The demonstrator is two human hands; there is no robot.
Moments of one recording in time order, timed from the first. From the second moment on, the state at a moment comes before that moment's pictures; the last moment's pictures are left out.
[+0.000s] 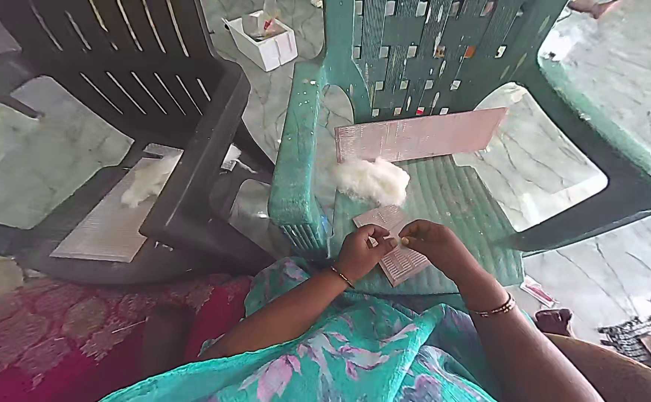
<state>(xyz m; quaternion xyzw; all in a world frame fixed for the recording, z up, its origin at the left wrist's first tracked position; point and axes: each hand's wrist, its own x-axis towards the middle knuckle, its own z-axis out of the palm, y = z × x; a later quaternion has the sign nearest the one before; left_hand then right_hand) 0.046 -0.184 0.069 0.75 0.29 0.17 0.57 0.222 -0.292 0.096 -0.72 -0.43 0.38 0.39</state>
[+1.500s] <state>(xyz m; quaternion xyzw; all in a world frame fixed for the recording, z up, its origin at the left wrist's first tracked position) 0.050 -0.177 0.086 0.86 0.39 -0.06 0.33 0.234 -0.264 0.056 -0.75 -0.62 0.10 0.21</state>
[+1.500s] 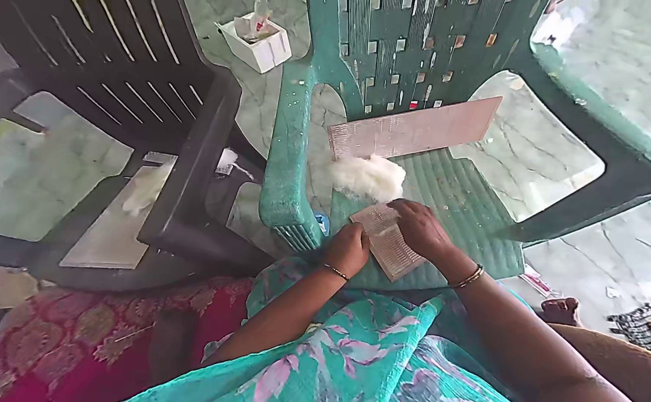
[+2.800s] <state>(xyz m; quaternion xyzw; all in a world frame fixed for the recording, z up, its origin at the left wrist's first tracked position) 0.038 -0.200 0.097 0.88 0.29 -0.16 0.35 0.226 -0.359 0.078 -0.65 -0.73 0.22 -0.01</state>
